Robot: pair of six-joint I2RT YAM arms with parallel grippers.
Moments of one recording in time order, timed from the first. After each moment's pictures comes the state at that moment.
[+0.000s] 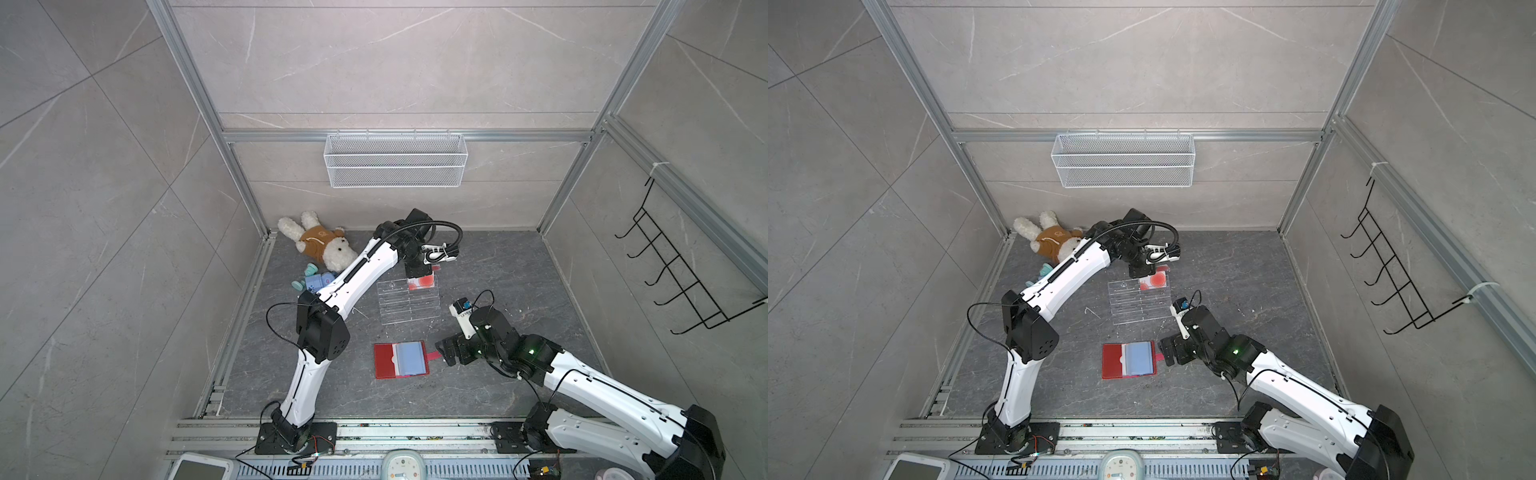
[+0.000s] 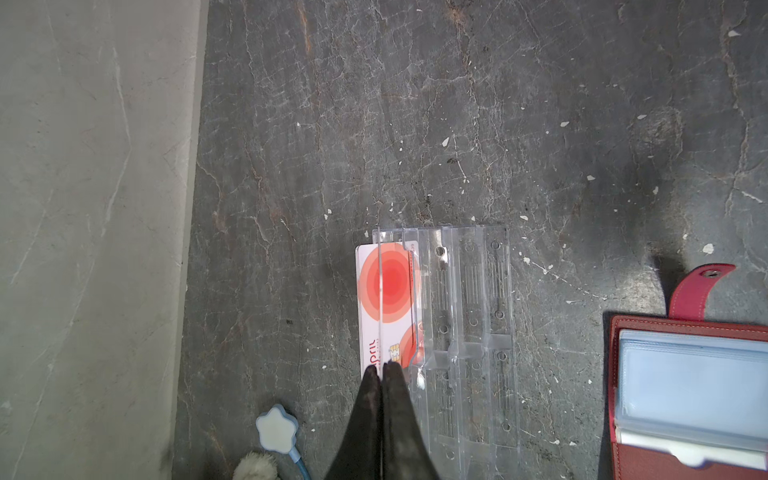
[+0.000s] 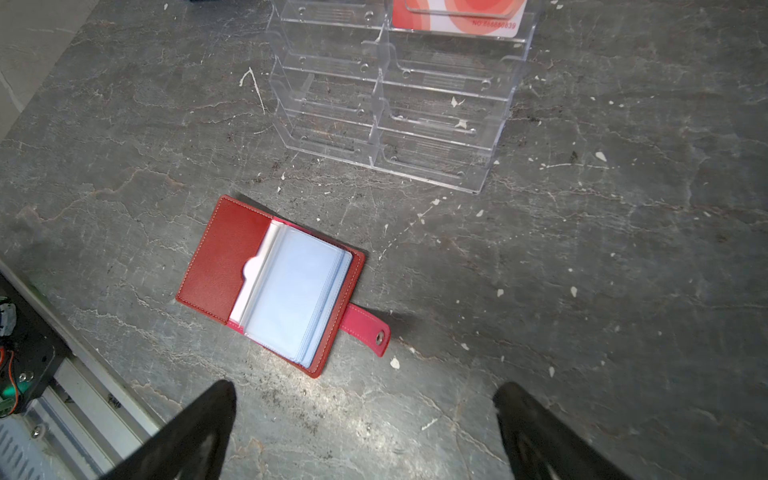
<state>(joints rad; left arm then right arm) -0.71 2.18 2.28 -1.12 0.14 0.85 0.78 1.00 0.71 -0.54 0.02 0.32</state>
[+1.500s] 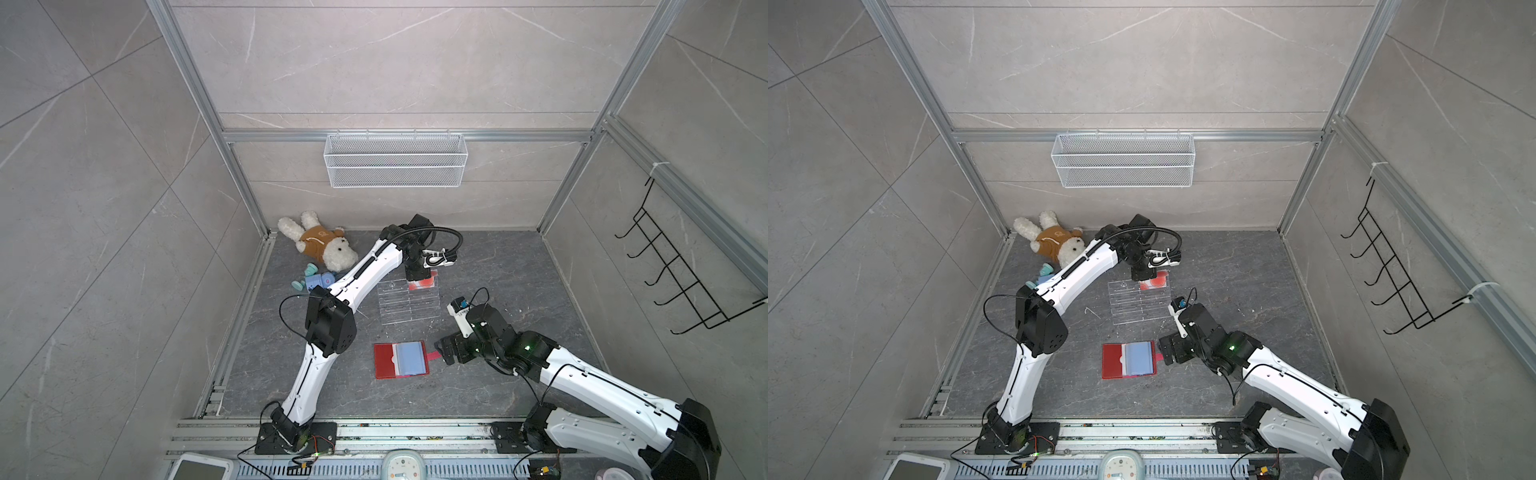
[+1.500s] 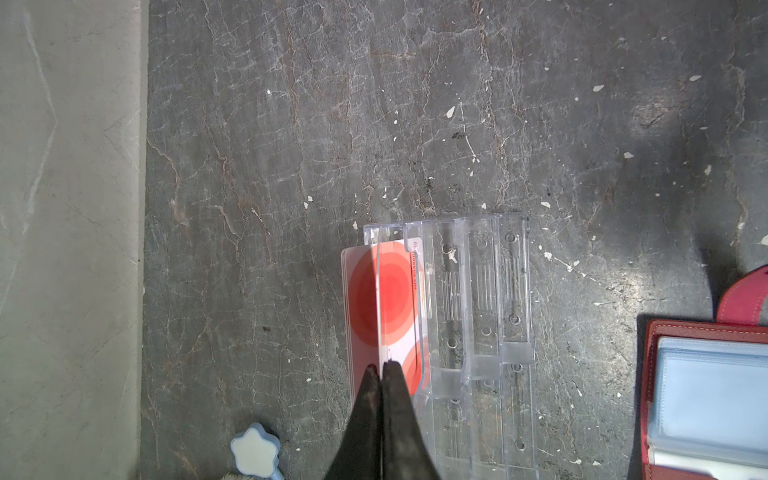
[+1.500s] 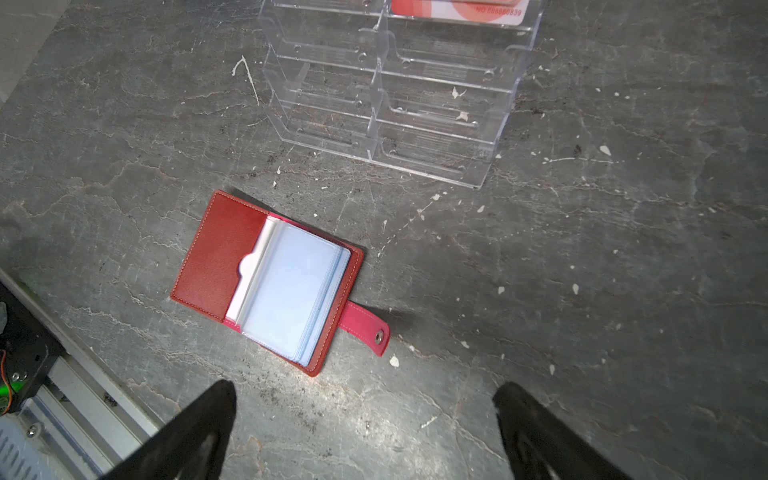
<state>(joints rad) -0.69 2.27 2.31 -1.12 0.13 0.86 0.78 1.04 0.74 -0.56 0.02 0.32</state>
